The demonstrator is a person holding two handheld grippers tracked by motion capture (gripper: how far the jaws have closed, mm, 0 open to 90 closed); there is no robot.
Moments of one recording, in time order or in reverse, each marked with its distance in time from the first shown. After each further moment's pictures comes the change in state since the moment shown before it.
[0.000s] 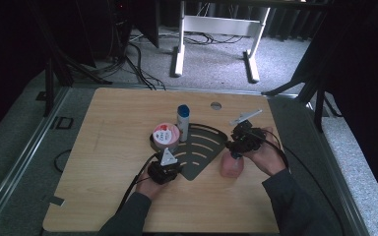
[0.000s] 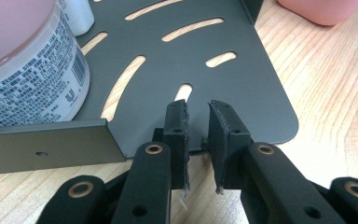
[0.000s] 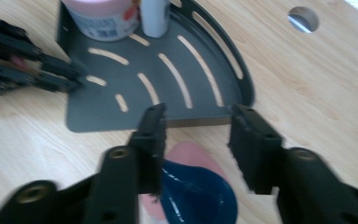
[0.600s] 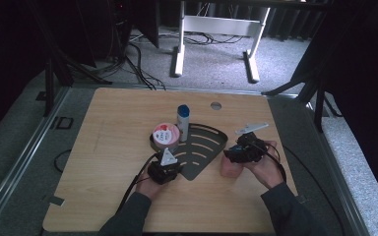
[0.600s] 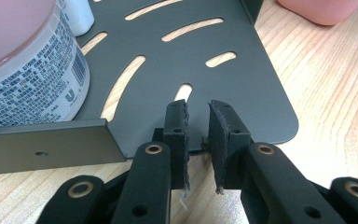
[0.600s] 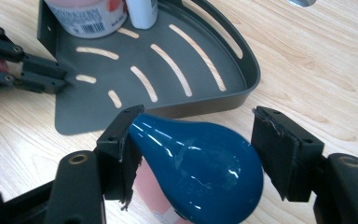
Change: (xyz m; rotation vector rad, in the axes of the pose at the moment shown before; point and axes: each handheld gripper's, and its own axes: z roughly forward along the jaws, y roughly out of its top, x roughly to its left) left arm 0.000 0.000 0.000 -0.001 0.000 0.000; right arm 0.002 -0.038 0.018 -0.065 -0.017 0.118
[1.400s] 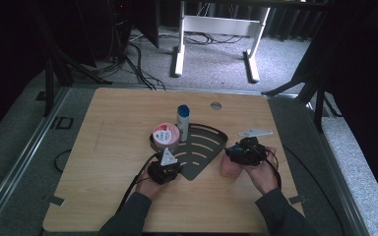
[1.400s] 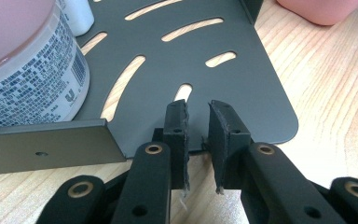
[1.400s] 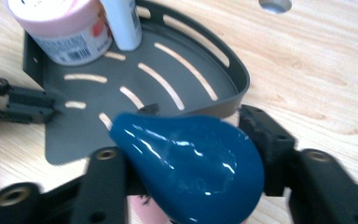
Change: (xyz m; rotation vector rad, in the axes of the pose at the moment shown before) left arm 0.000 0.000 0.000 0.000 0.000 0.001; right arm 0.002 -0.015 0.008 -0.110 -0.047 0.114
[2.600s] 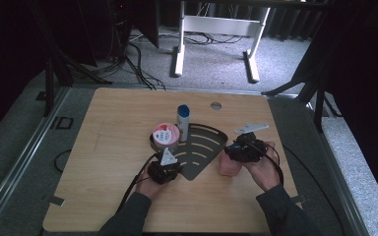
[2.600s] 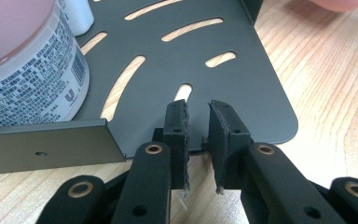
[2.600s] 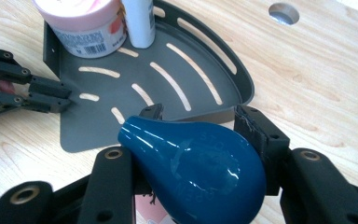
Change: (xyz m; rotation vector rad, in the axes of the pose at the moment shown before) left arm 0.000 0.000 0.000 0.001 -0.003 -0.002; right arm 0.012 0.022 -0.016 0.055 0.002 -0.098
